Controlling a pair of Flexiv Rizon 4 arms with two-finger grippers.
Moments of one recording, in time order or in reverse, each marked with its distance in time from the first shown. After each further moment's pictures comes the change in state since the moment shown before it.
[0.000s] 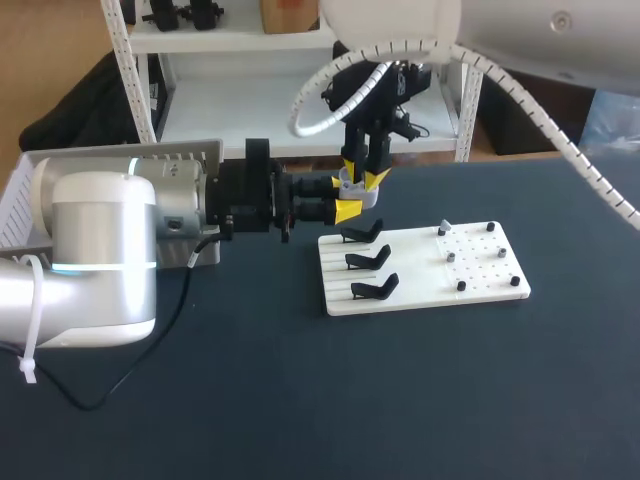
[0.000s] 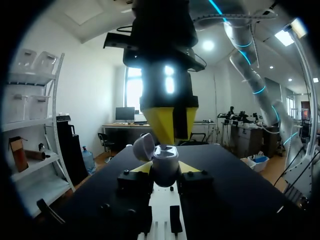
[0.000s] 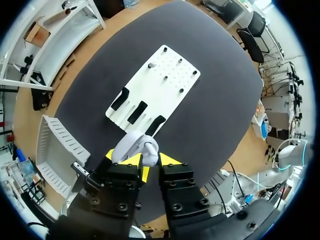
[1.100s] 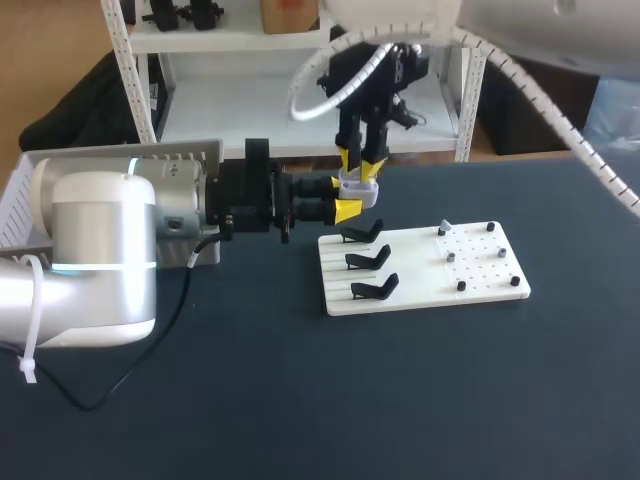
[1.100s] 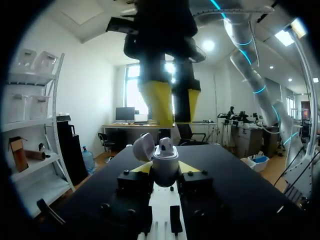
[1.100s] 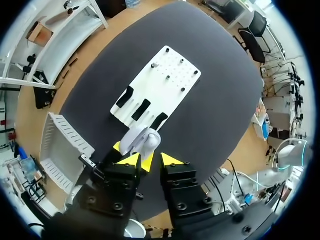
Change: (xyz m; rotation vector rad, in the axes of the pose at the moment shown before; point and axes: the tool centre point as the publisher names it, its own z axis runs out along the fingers) left arm 0.000 0.000 0.000 -0.001 -0.001 0.000; right arm 0.007 0.004 -0.023 -0.027 0.003 -0.022
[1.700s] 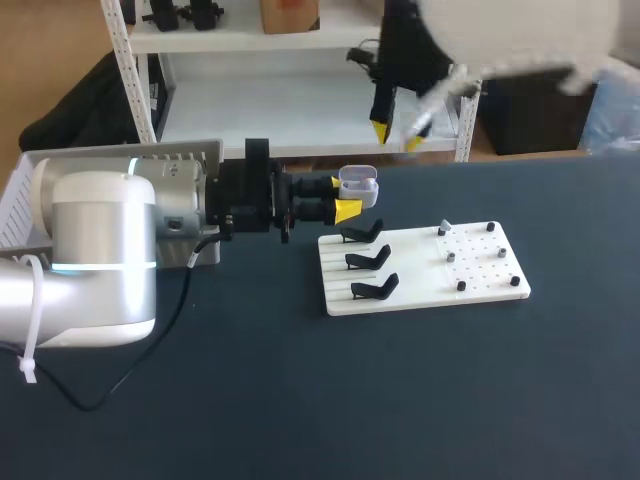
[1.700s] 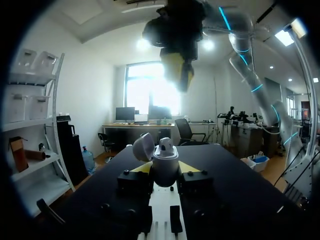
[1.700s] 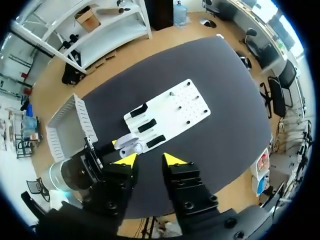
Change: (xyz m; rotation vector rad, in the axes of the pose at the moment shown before) left arm 0.000 0.000 0.000 0.000 0.000 0.000; right arm -0.025 -0.038 -0.042 -0.154 -0.165 -0.397
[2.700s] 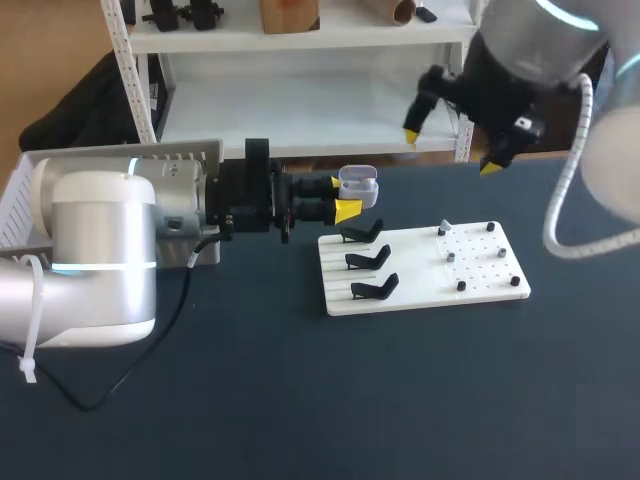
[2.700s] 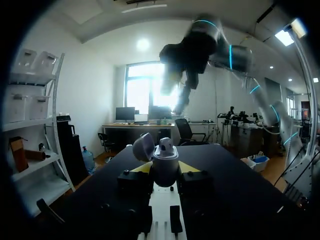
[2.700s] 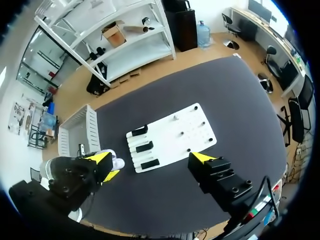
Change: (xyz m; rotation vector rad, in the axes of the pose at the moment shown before) left arm 0.000 0.000 0.000 0.000 0.000 0.000; right arm -0.032 -0.057 0.025 -0.208 -0.191 -0.113
